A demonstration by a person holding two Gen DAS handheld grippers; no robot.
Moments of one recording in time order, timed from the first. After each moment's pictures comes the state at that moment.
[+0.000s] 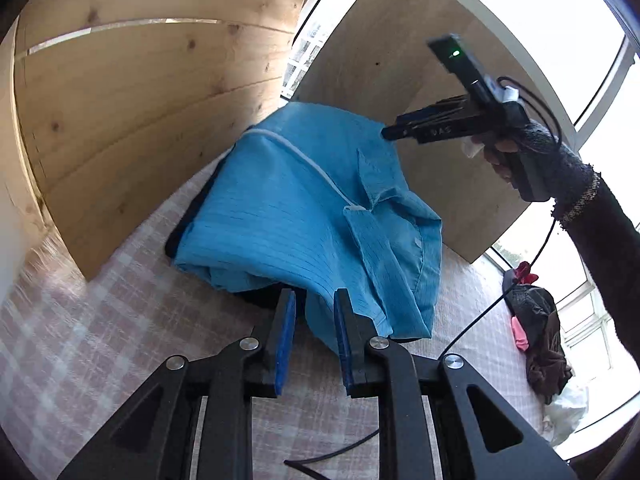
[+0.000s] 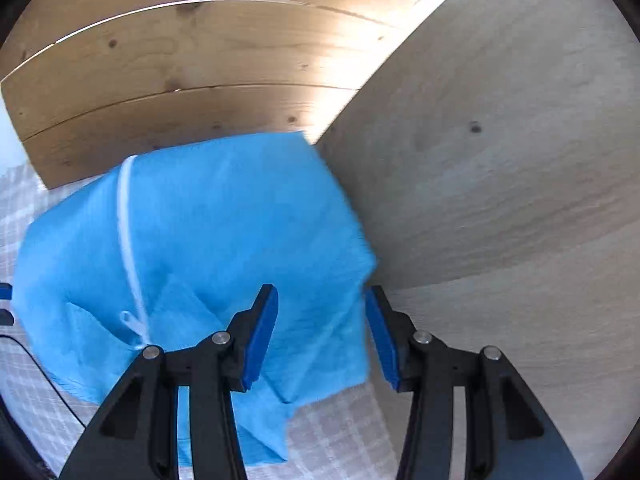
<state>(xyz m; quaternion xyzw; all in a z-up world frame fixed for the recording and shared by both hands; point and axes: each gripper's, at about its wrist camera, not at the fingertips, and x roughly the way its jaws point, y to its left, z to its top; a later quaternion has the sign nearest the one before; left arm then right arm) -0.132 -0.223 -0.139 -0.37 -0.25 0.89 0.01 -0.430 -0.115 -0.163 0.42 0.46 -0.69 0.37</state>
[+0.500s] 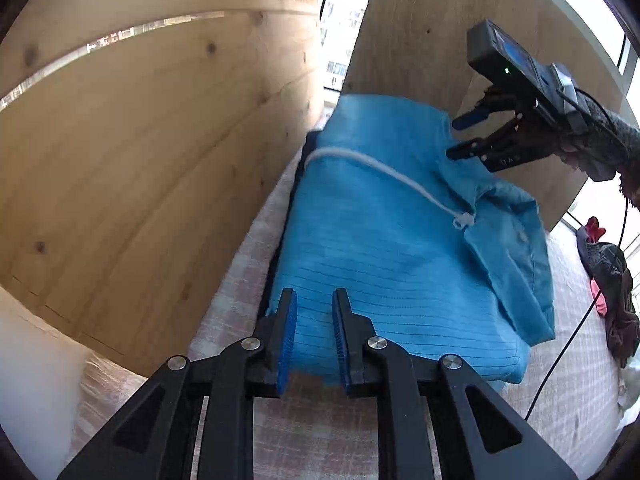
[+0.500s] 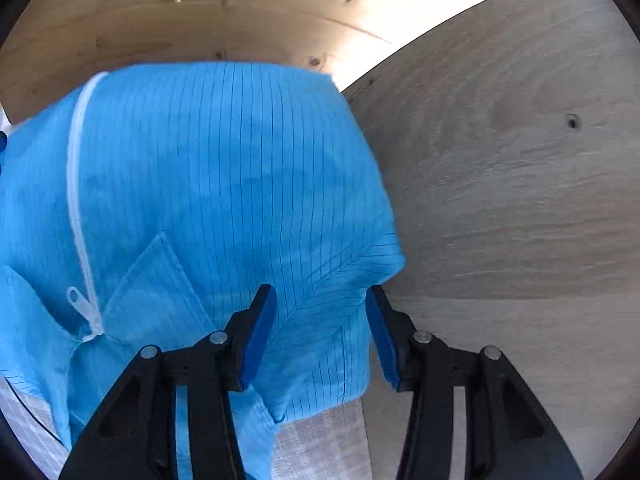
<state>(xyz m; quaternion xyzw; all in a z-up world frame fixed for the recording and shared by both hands) -0.187 -0.271 -0.161 -0.41 -0.14 0.90 -0.04 -0.430 -0.113 -0.186 0.40 0.50 -0.68 0.35</state>
